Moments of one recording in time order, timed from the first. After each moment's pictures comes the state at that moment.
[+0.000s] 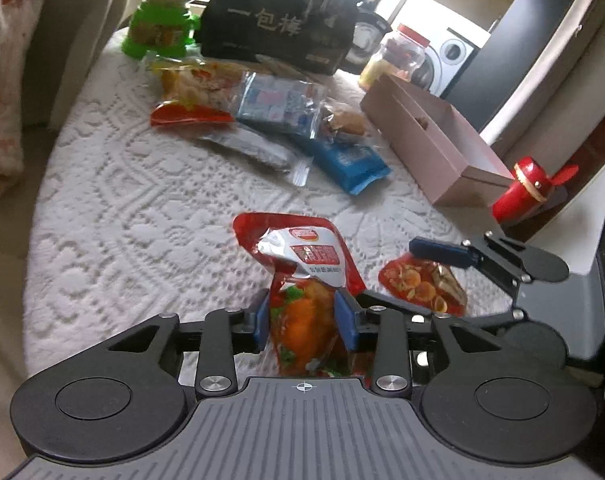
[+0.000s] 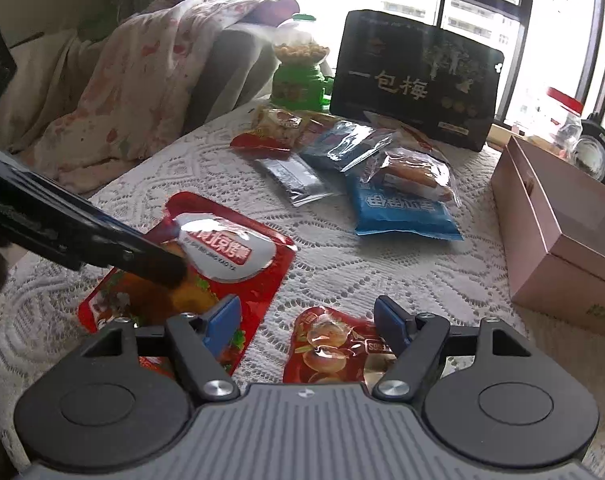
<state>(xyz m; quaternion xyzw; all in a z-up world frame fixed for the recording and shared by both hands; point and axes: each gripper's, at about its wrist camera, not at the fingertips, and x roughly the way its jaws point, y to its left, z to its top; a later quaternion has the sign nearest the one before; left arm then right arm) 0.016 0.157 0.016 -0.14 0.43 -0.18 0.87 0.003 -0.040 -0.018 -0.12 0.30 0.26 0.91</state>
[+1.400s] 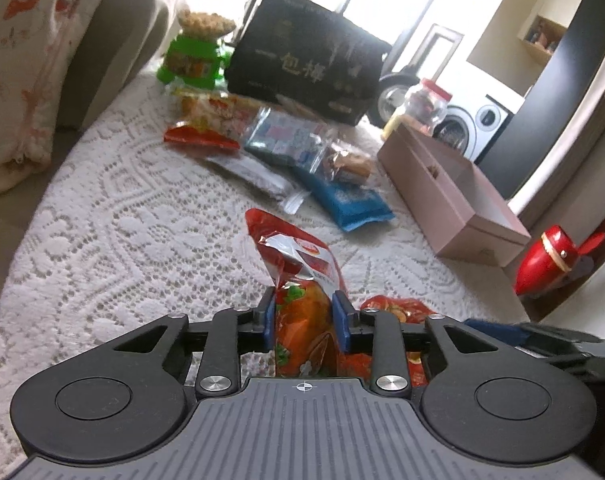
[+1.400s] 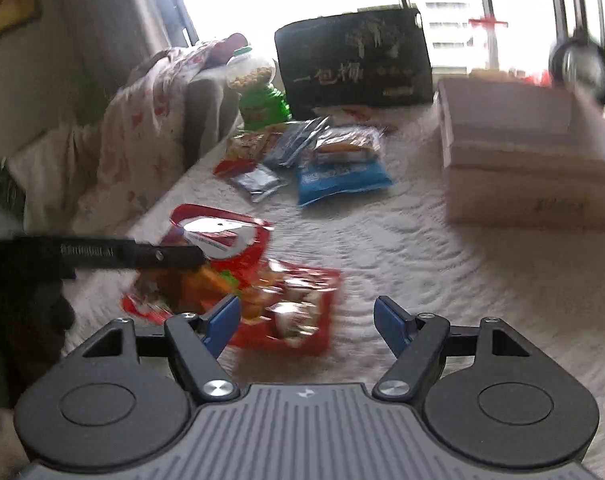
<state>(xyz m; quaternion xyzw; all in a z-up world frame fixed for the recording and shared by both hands) -0.014 0.125 0.019 -0.19 0.35 -0.09 0.91 0.002 -0.139 -0.010 0.08 0.35 0.31 0.88</state>
